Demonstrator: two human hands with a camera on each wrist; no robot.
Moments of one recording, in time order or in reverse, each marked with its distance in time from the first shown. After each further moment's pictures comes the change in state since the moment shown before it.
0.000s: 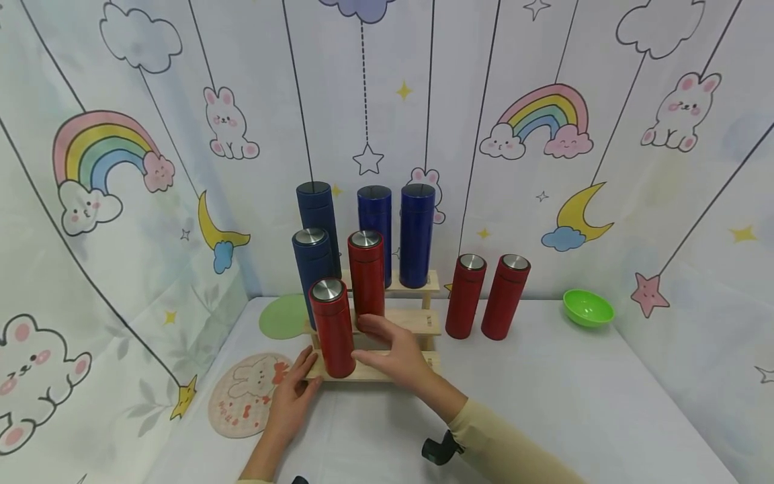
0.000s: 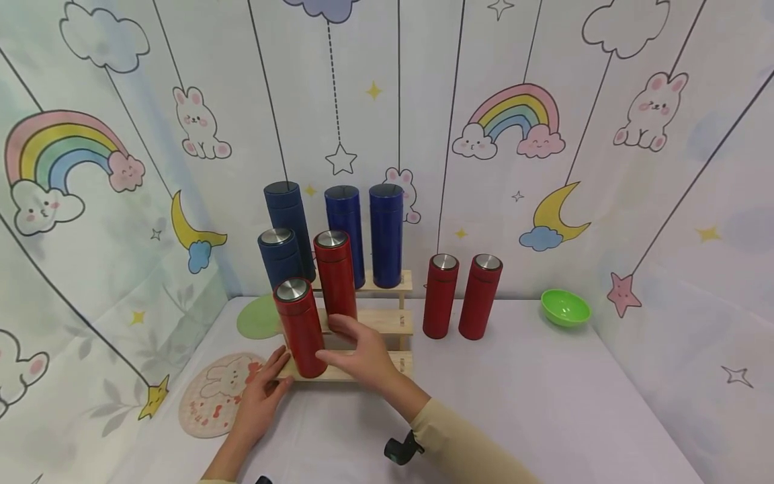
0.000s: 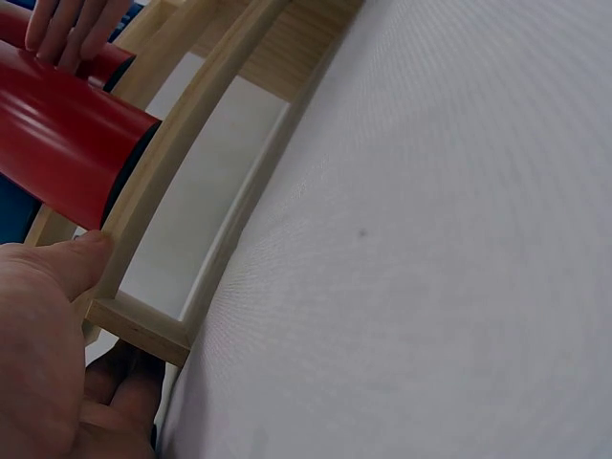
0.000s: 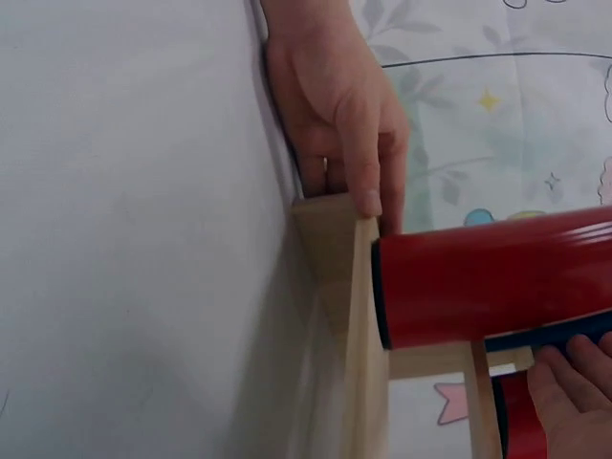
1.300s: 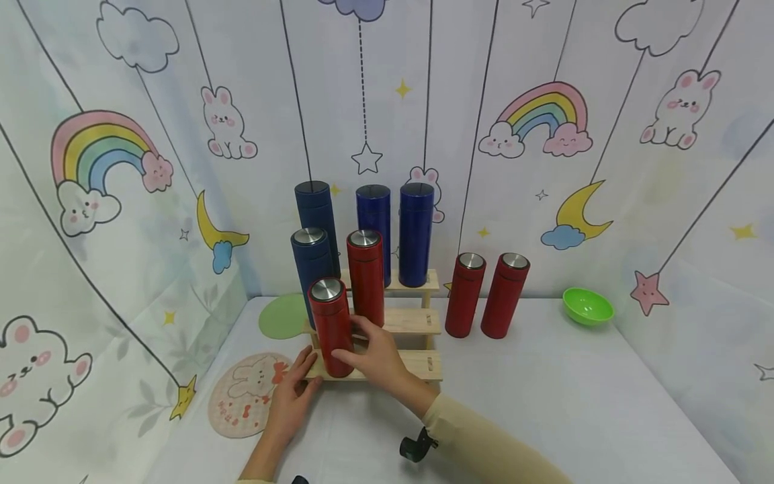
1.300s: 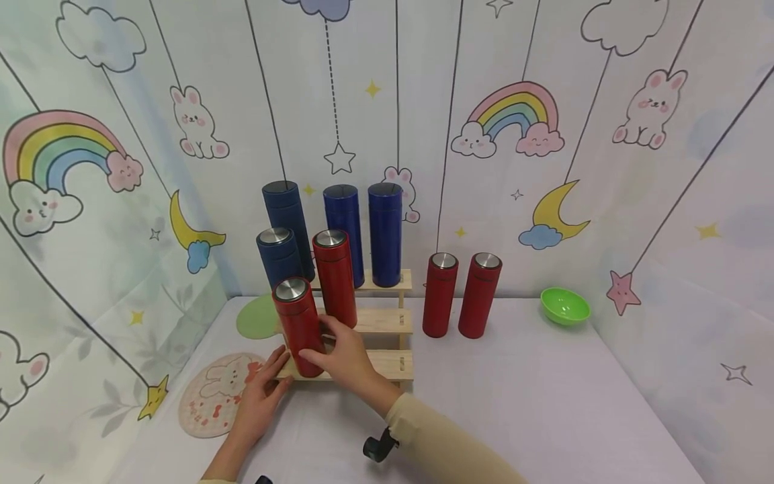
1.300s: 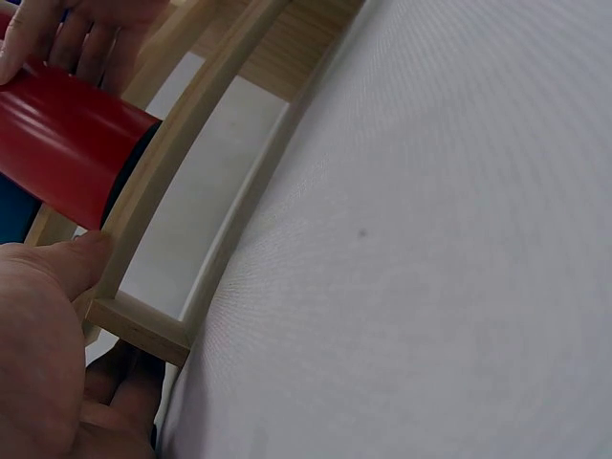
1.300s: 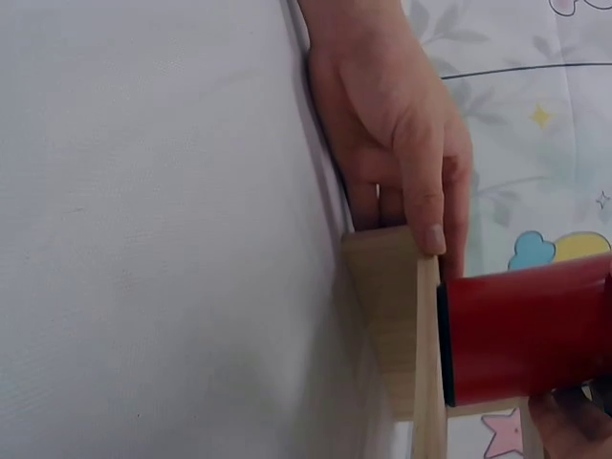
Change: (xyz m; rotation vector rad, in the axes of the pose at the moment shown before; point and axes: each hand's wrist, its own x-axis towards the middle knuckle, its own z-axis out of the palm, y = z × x) left_hand -0.002 0.001 0.001 0.039 0.031 0.074; right_hand 0.016 0.015 0.042 -0.041 0.067 0.082
